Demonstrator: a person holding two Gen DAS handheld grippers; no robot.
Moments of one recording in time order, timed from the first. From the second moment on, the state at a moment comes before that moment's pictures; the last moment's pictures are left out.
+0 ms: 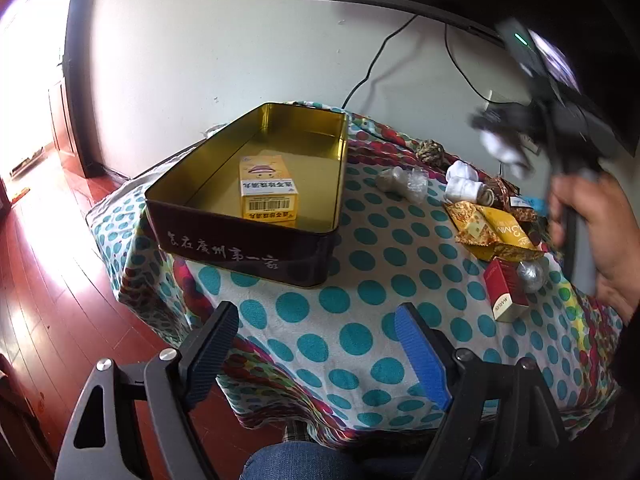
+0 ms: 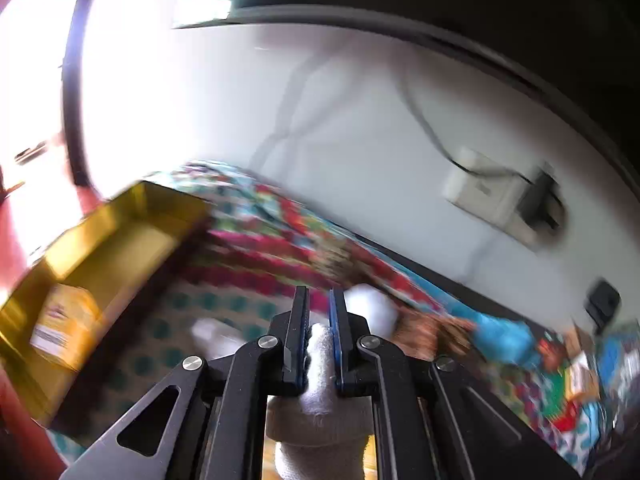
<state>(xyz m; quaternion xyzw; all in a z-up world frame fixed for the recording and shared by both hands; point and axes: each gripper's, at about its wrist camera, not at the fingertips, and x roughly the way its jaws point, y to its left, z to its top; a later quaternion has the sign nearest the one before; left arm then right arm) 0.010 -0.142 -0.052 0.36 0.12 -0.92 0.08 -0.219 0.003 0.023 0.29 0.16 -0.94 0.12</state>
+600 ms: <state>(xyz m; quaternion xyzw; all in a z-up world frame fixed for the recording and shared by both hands) 0.008 -0.186 -0.061 0.36 0.17 -0.91 0.10 -0.196 -0.217 -0.014 0.30 0.23 -0.88 0.27</state>
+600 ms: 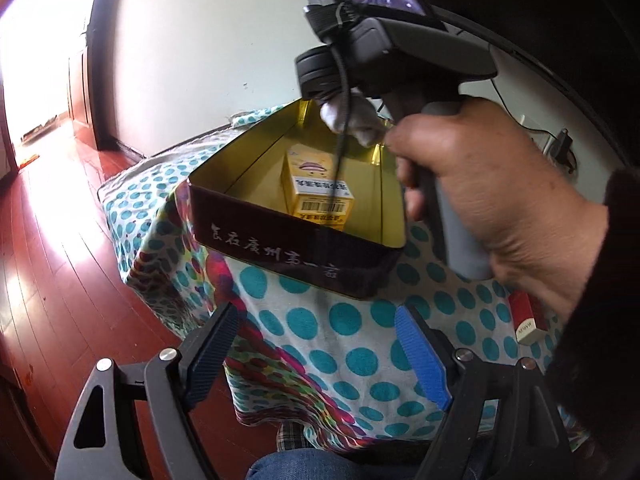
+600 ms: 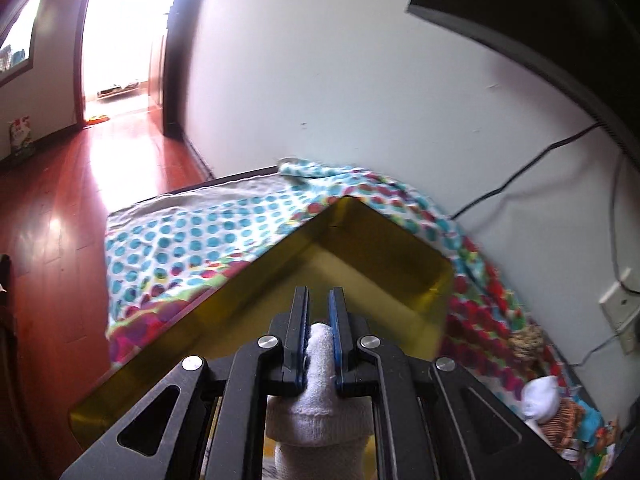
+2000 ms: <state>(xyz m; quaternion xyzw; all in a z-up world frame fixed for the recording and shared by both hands) 0.007 -0.176 -0.060 0.36 0.14 -0.92 0.10 -0.193 -0.184 0.009 0.28 0.23 -0.90 0.25</state>
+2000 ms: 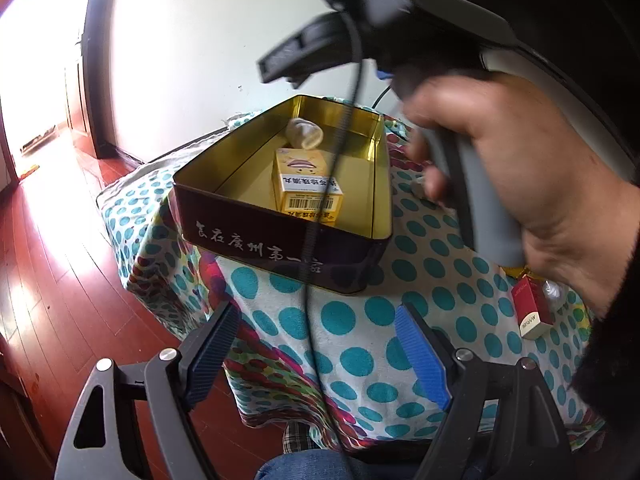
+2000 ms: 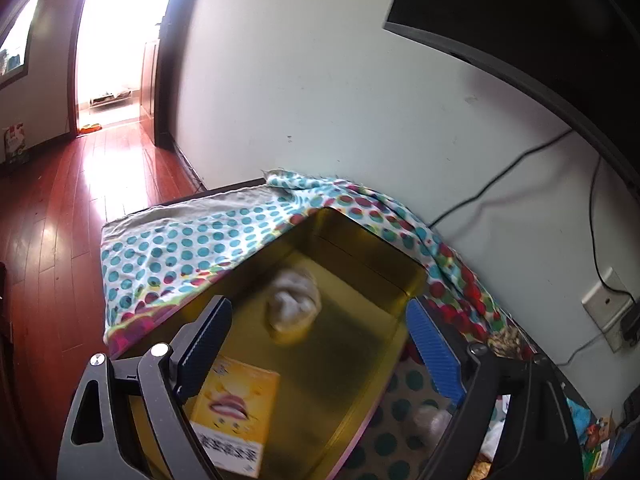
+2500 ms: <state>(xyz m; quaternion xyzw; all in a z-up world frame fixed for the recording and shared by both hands) 0.019 -0.122 -0.039 0.31 0.06 -0.95 0.06 -0.204 0.016 -0.004 0.30 0.16 -0.93 0.13</state>
